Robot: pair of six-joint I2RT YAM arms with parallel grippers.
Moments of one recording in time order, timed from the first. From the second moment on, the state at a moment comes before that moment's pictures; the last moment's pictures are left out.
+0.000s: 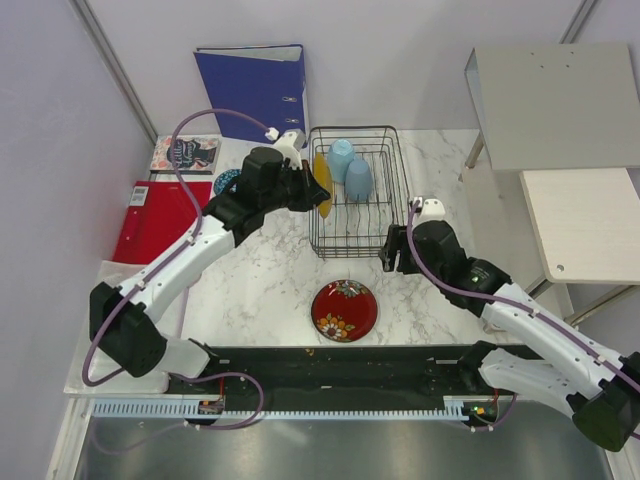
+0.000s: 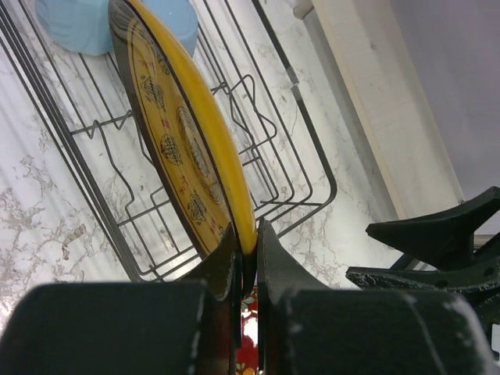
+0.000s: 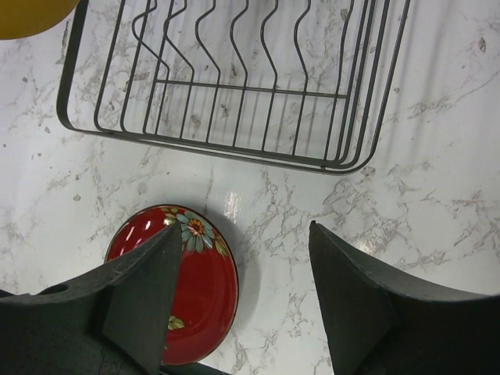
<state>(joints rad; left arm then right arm) -0.58 1.43 1.28 -0.27 0.17 -0.50 0.70 0.96 0.79 -0.43 0.27 0.50</state>
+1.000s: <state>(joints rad) -0.90 1.20 1.15 -0.39 -0.24 0.00 0.70 0.99 0.87 -0.46 0.26 0.53</state>
